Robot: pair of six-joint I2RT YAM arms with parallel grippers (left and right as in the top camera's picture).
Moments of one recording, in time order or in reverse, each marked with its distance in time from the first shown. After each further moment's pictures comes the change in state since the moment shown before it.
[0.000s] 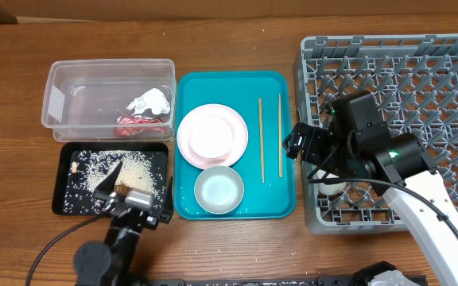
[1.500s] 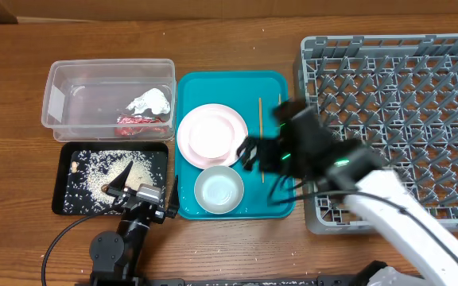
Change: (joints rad) left arm 0.000 -0.001 -0.219 0.208 0.001 0.000; right arm 0.313 0.111 0.000 0.186 0.053 0.038
